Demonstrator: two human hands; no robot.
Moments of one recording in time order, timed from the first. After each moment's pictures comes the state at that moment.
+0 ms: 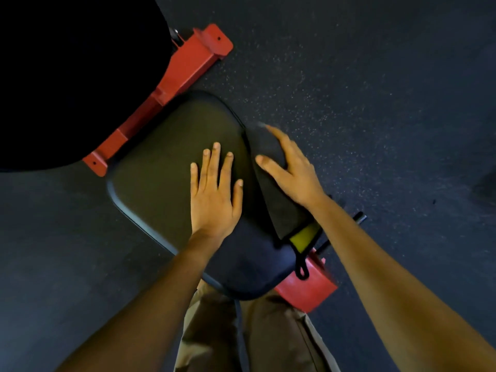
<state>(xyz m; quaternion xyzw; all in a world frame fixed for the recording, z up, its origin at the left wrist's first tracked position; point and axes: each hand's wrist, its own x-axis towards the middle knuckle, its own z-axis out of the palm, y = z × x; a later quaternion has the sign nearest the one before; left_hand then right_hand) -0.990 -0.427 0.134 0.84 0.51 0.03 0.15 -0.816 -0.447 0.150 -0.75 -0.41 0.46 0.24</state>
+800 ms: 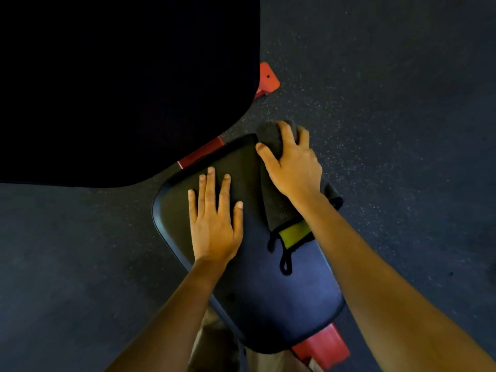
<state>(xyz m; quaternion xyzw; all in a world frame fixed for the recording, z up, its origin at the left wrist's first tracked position) -1.035 -0.386 0.130 0.76 0.64 0.06 0.11 -0.870 -0.318 0.159 -0.79 -0.52 0.31 0.09</state>
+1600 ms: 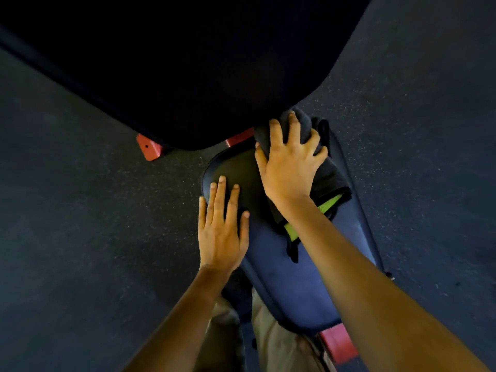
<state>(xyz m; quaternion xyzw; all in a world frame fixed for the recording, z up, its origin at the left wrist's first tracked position) -1.112 -0.429 0.128 0.75 0.64 0.11 0.13 -0.981 -0.334 0.162 -0.78 -0.61 0.08 0.02</state>
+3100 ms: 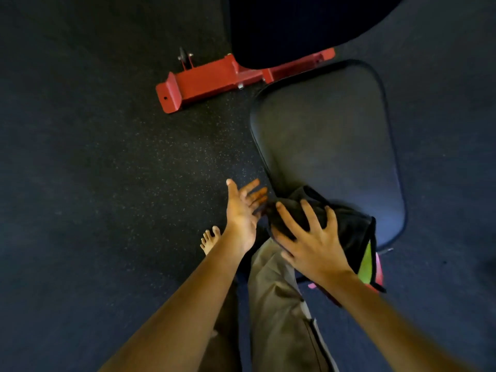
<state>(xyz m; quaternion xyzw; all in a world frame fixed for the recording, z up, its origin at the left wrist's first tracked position) -1.153 -0.499 0.154 -0.07 0.60 0.31 0.73 -0.996 -0.576 0.151 -0.47 -0.88 0.01 -0.10</state>
